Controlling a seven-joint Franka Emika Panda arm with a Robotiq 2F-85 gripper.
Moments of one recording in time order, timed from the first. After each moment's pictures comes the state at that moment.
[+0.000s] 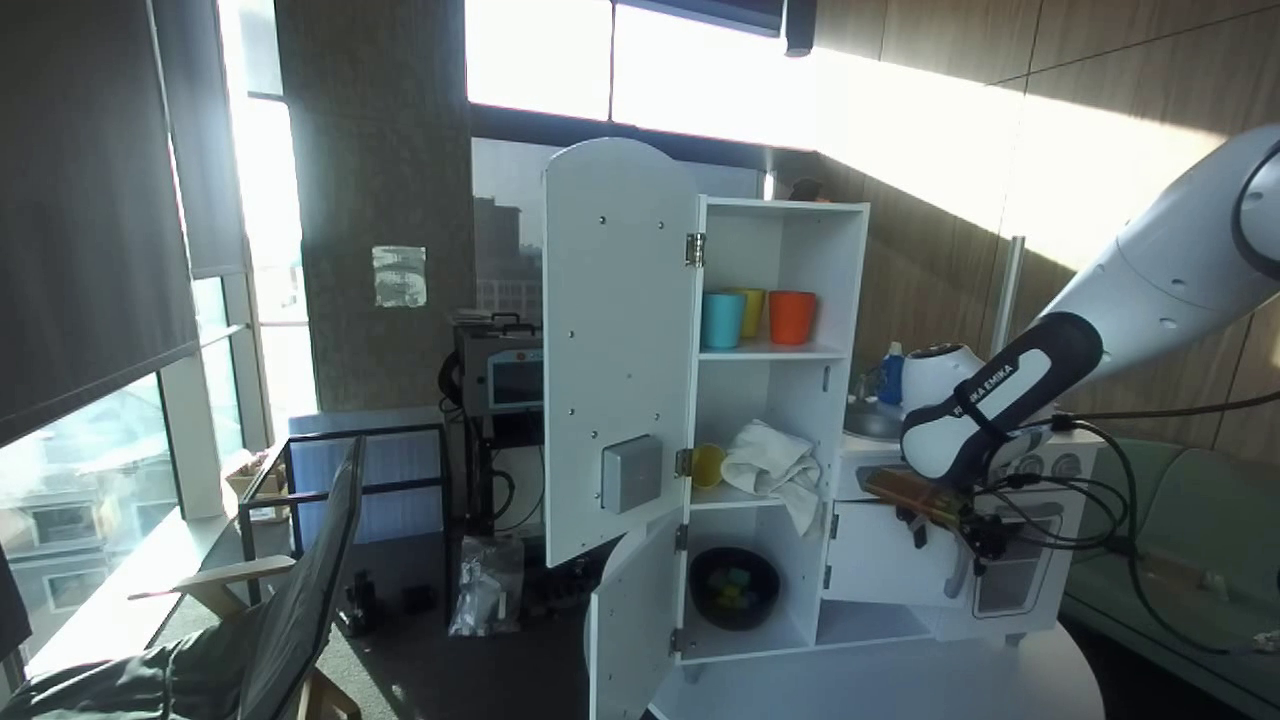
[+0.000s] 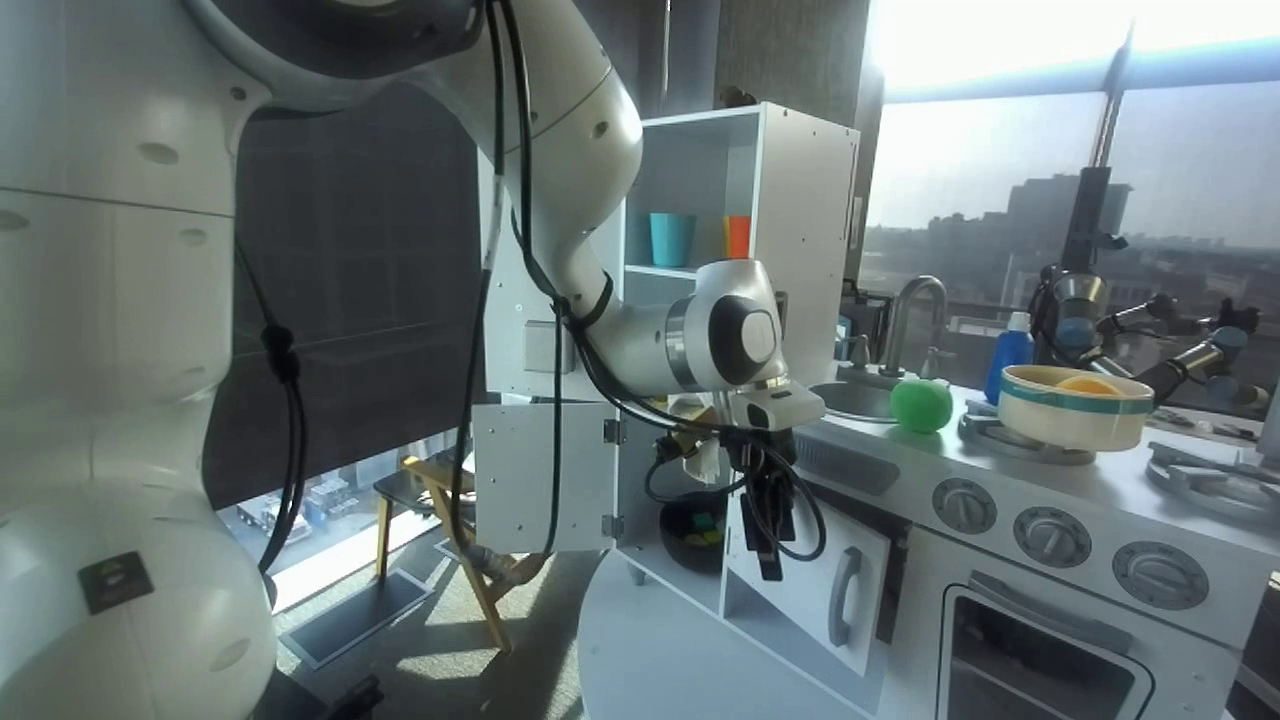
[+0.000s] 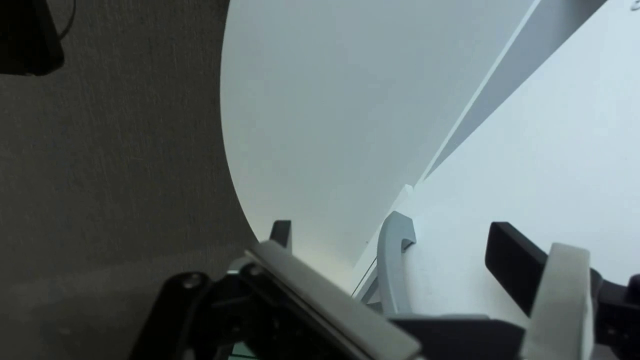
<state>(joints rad) -0.15 0.12 -0.24 -2.27 -0.42 2.44 1.40</state>
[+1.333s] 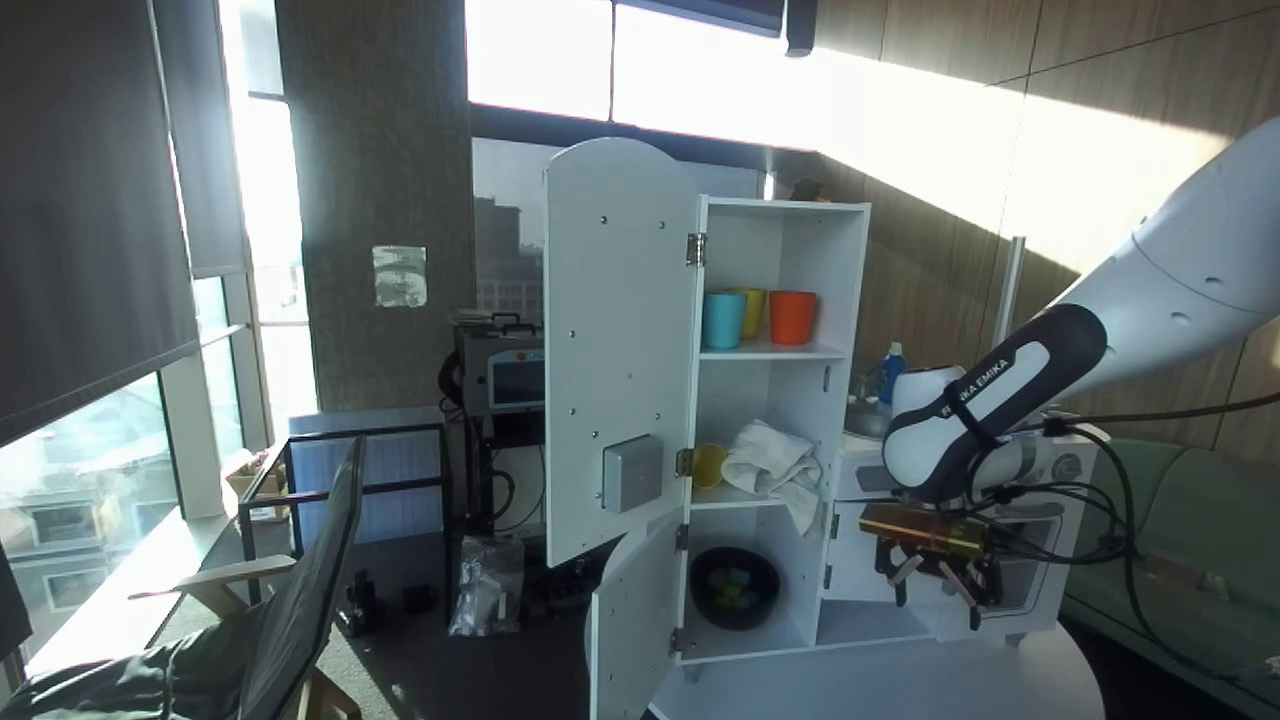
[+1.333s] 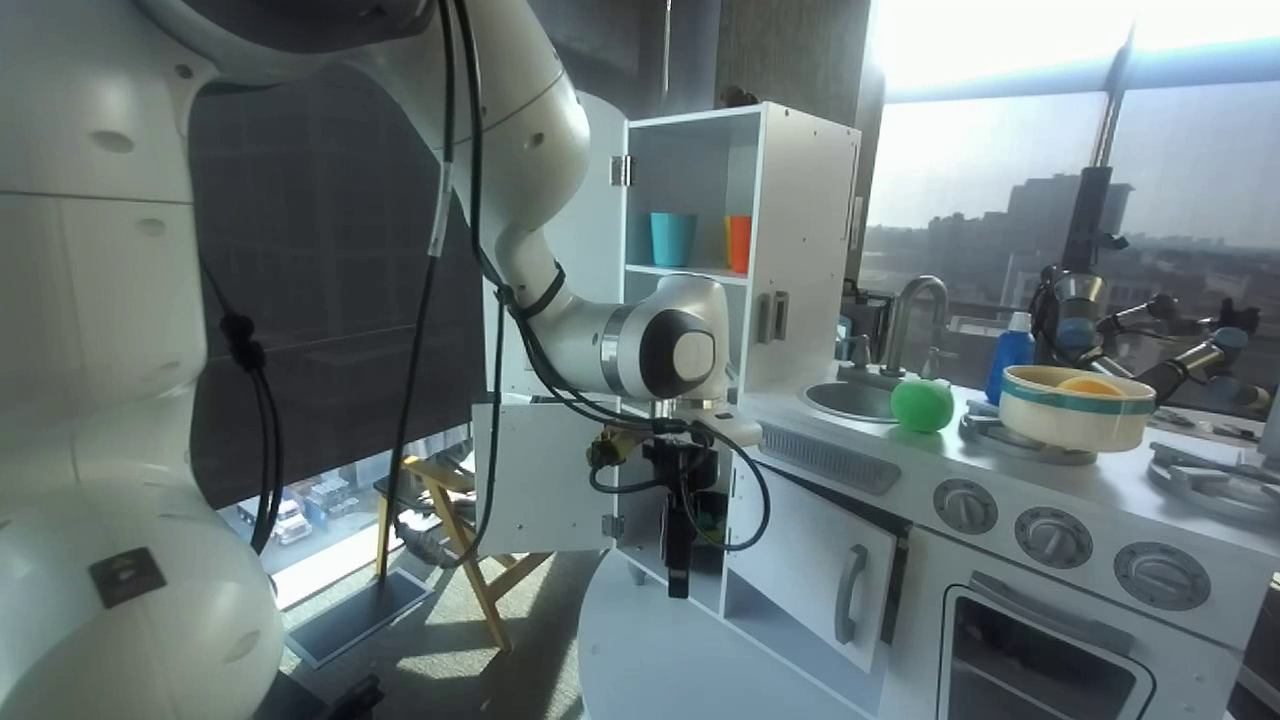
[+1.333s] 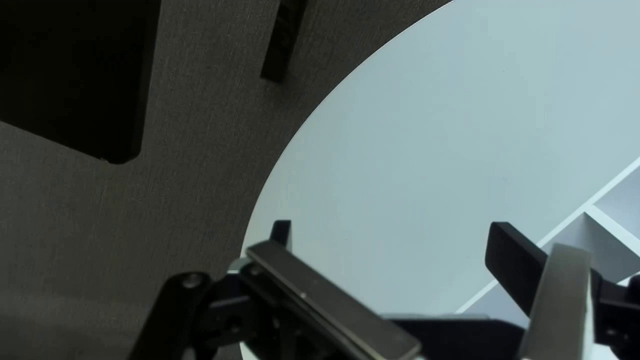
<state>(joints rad) -0.11 0.03 -0.17 -2.42 -0.21 2.35 1.07</state>
